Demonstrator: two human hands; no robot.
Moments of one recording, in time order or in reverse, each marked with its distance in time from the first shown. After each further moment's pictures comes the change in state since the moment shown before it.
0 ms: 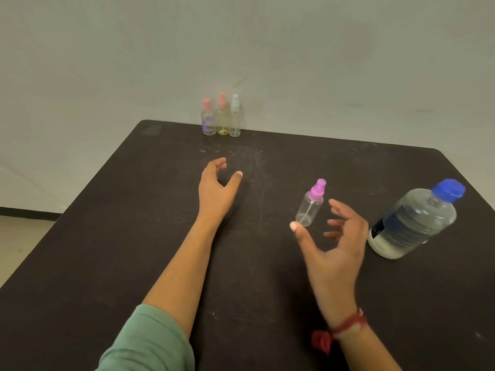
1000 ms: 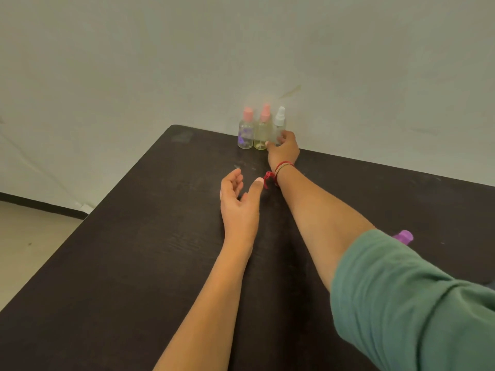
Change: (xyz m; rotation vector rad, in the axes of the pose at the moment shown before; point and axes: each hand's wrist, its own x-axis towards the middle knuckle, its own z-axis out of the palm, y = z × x) left_hand 0.030 -0.009 -0.009 -0.445 0.192 -0.157; right_hand 0.194 0.050 0.311 0.034 -0.259 0.335
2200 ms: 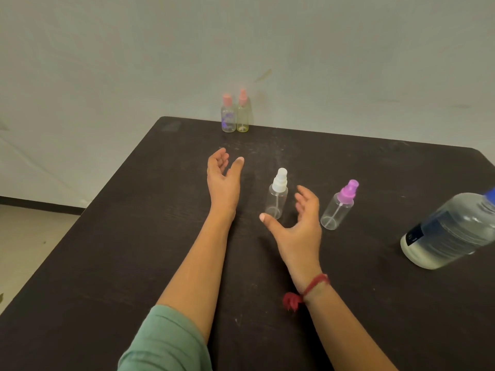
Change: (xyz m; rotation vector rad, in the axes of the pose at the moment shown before) left_hand -0.012 0.005 -0.001 0.115 -0.027 0.029; right_hand -0.249 0.019 -0.166 0.082 -0.036 -0.052
